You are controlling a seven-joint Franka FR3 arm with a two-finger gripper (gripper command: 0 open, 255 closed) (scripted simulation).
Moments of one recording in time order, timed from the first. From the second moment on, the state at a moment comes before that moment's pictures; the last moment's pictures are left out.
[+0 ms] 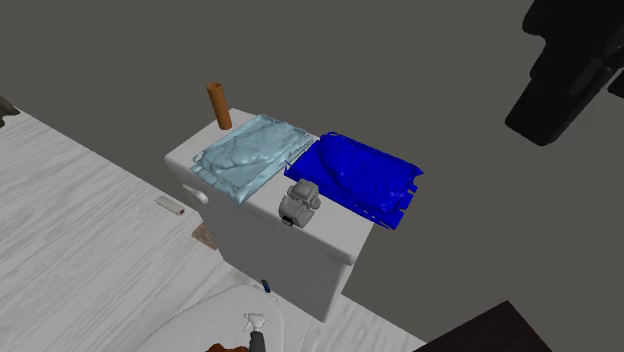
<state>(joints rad) -0.02 -0.79 -0.06 -2.31 -0.01 1.51 -0.10</state>
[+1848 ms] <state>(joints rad) -0.09 0.01 0.19 -2.27 0.01 2.27 0.63</state>
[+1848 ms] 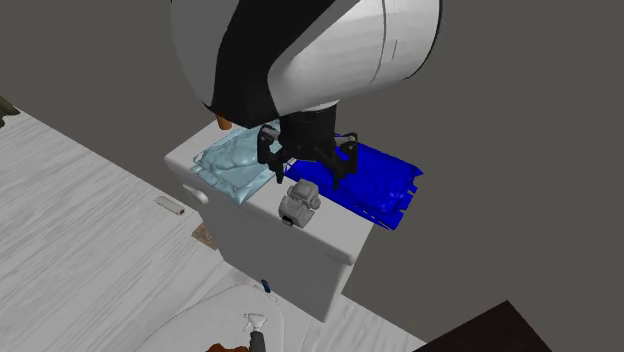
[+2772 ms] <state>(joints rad) -0.08 0.20 0.18 -2.23 -0.04 2.42 0.75</state>
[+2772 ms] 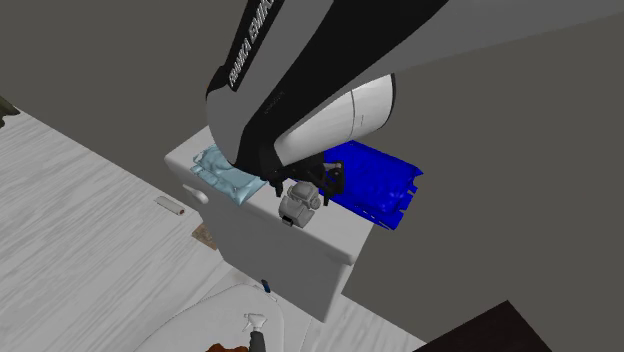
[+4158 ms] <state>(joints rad) -0.09 0.14 0.19 -2.22 -0.02 2.35 0.73</state>
